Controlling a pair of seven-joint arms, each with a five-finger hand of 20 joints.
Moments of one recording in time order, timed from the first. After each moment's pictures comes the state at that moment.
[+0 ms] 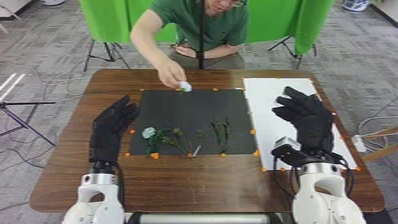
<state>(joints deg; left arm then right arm) 115.5 -79.1 -89.7 -113.1 60.2 1.6 19.0 -115.6 -83.9 91.6 -121.9 -69.5 9.5 -5.9</state>
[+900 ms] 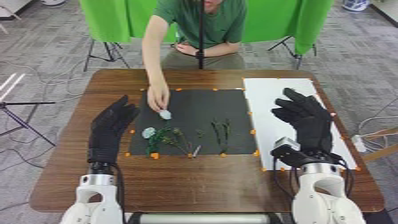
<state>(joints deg) 115.8 -79.0 -90.4 -113.0 59.2 0.3 19.0 -115.7 -83.8 91.5 -121.9 -69.5 9.7 -5.1</state>
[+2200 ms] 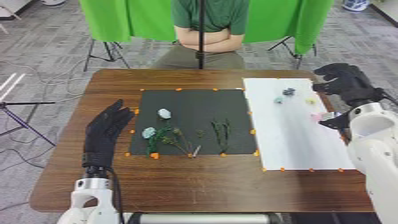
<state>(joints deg) 117.8 -78.9 -91.7 -114.0 59.3 2.0 18.3 -93.7 -54.7 95.5 -109.5 -128.8 -9.2 17.1</state>
